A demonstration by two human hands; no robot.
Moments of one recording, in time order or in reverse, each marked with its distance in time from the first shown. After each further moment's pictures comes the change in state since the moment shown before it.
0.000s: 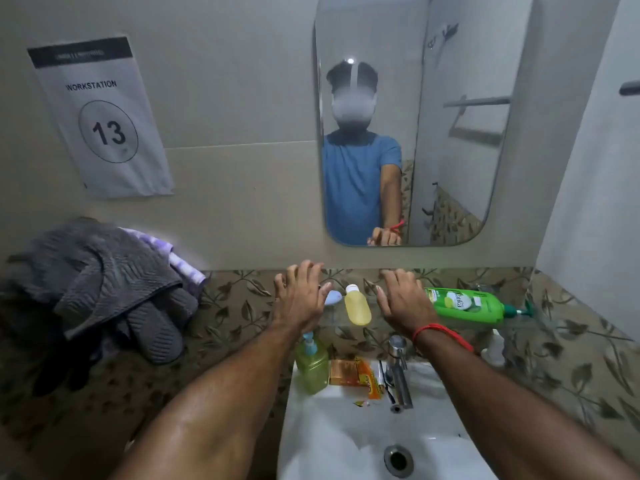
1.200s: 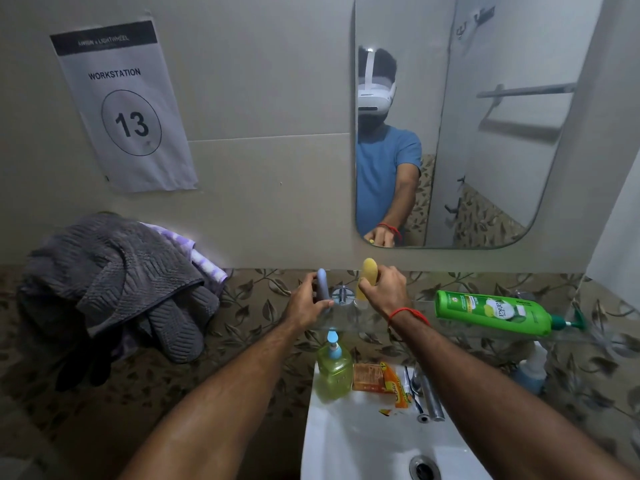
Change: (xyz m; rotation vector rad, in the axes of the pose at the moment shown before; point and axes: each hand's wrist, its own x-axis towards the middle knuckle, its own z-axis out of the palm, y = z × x) left_hand 0.015 -0.061 0.036 -0.829 -0.179 -0.292; right_hand 0.061 -0.083 0.035 0.524 -0.130 0.411
